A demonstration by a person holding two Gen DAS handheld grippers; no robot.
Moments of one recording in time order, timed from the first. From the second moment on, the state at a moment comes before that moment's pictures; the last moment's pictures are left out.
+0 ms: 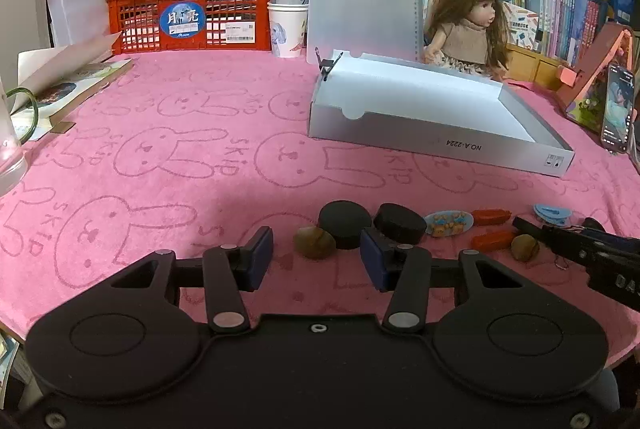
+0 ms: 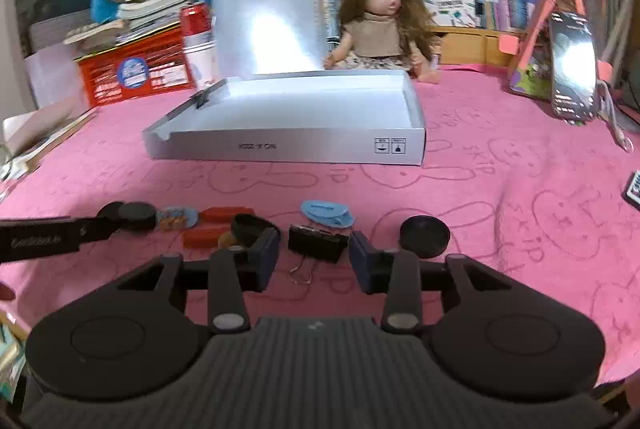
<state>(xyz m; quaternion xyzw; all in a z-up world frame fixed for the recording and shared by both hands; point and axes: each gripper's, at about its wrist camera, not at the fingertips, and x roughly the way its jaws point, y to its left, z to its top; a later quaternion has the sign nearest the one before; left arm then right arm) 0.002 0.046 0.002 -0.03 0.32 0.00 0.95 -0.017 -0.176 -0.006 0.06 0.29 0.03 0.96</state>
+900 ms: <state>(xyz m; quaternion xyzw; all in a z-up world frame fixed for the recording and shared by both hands) 0.028 0.021 0.048 -0.04 0.30 -0.05 0.95 0.007 -0.189 0.027 0.07 0.28 0.05 0.96</state>
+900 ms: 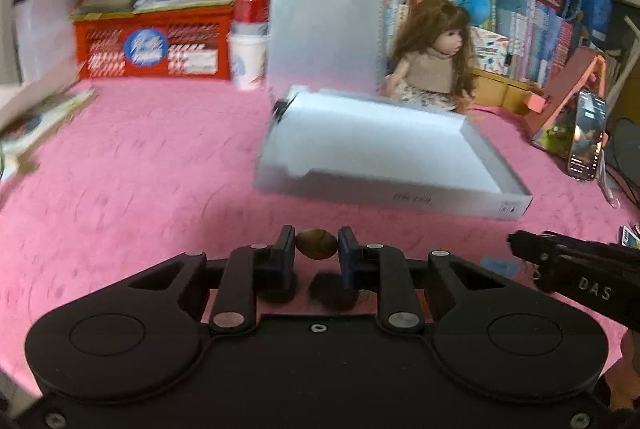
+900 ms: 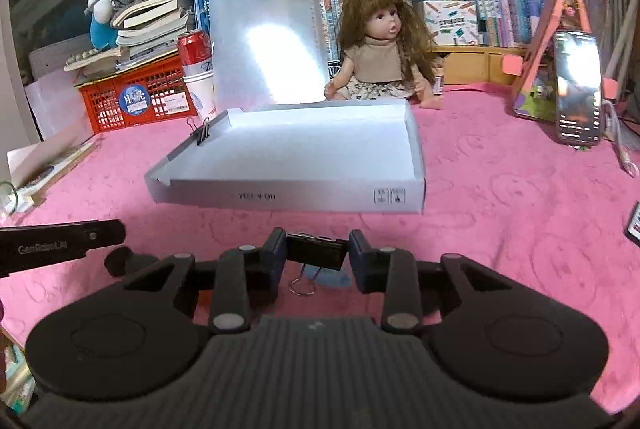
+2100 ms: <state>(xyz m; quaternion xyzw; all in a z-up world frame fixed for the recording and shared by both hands) 0.214 -0.042 0.011 -0.03 0.40 -0.03 0.91 0.175 -0.209 0.010 0.08 0.39 0.07 0.92</state>
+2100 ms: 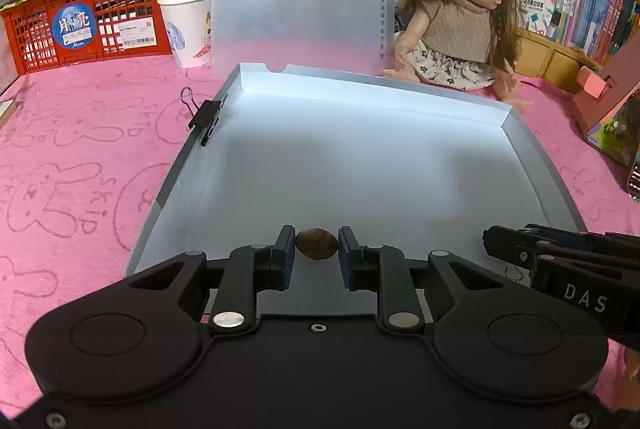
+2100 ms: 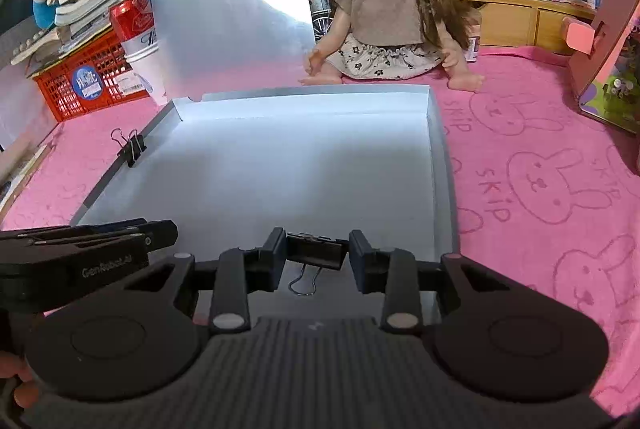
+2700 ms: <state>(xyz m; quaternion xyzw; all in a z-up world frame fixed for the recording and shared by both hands) 0.211 -0.046 0.009 -0.01 0.39 -0.03 0.92 0.175 -0.200 0.003 0.06 0.39 0.07 0.92</state>
